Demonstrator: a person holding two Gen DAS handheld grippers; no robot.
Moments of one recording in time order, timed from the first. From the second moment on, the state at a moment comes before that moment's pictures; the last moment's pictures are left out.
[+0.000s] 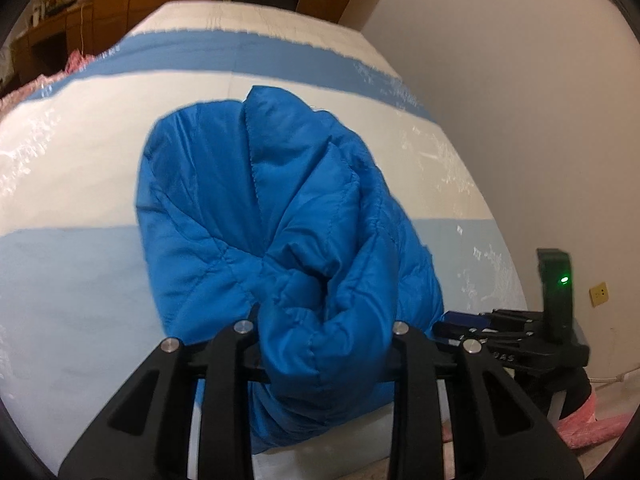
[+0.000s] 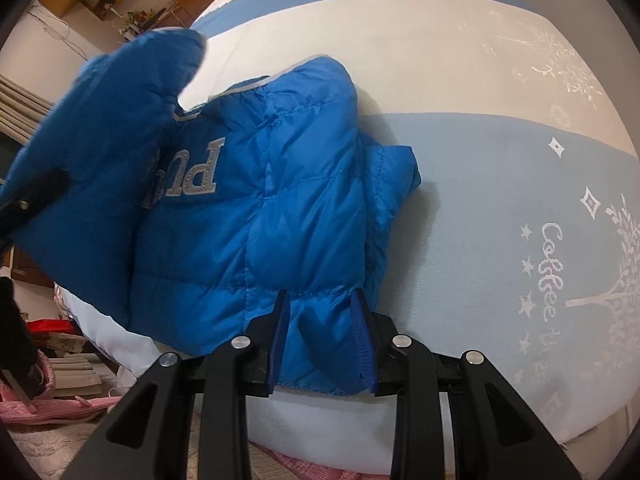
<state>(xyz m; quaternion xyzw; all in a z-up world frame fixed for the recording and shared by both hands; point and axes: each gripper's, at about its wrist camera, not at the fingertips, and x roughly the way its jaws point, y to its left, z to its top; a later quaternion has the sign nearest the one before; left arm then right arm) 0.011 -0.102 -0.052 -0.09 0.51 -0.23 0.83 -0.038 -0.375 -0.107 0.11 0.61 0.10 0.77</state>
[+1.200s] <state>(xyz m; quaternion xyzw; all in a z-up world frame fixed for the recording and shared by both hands) 0.005 -0.108 -0.048 -0.12 0.51 -0.37 0.77 -0.024 -0.329 -0.102 0.06 0.64 0.06 0.77</state>
